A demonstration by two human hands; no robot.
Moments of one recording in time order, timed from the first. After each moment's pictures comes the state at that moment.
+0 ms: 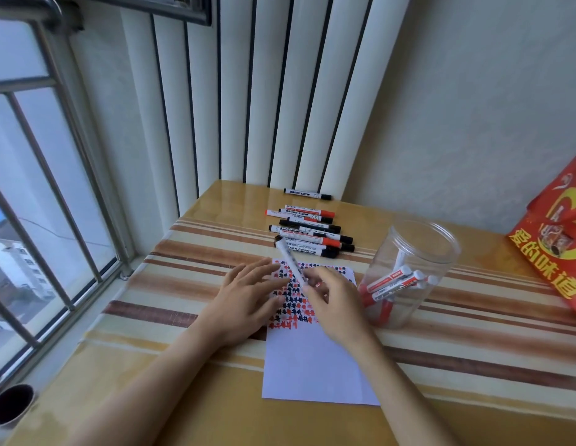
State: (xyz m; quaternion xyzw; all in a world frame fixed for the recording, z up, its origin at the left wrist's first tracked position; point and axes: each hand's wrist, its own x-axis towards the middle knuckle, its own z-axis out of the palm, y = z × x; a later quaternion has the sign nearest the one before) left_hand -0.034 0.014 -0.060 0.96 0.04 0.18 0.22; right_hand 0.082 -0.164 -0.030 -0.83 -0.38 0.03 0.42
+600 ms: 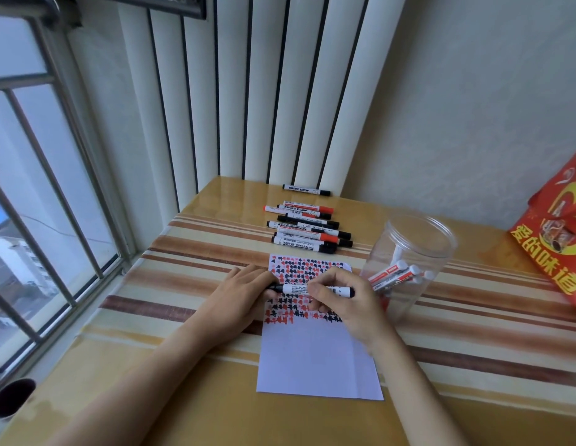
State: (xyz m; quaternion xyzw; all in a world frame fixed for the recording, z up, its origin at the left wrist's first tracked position) left_hand -0.041 0.008 -0.050 0.95 -0.01 0.22 0.20; right_hand 0.092 -0.198 -0.023 -0.69 -0.34 0.22 0.60
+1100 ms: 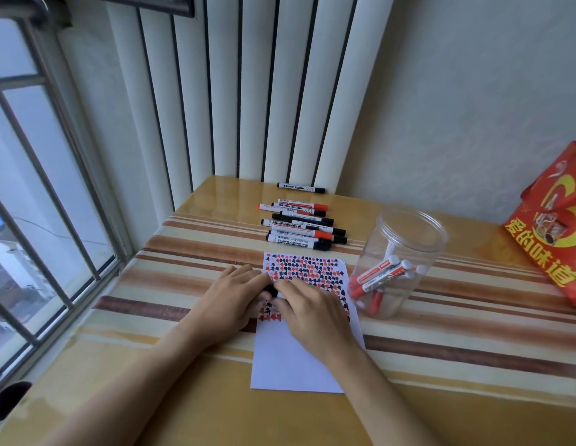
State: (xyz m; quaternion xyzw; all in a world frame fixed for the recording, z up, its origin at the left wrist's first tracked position) left_hand -0.041 0.006 -0.049 0.96 -0.05 0.23 0.15; right_hand 0.056 -0.170 -0.040 -0.79 -0.54 -0.20 0.20
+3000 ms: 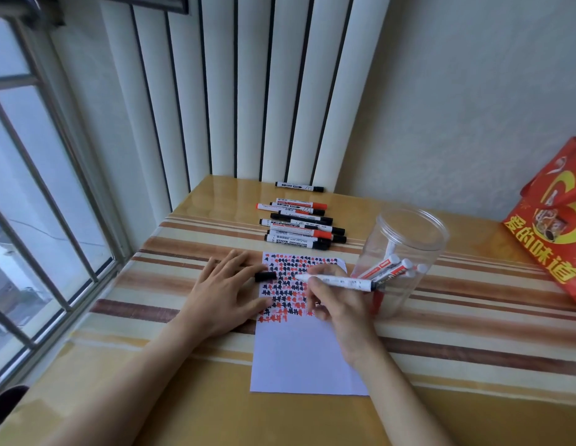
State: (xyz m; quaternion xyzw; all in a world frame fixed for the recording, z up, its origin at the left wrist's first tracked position) left_hand -0.037 0.024 -0.063 0.97 0.15 0.09 0.14; right_hand 0.073 -0.191 -0.037 -0.59 -0.24 0.25 0.73
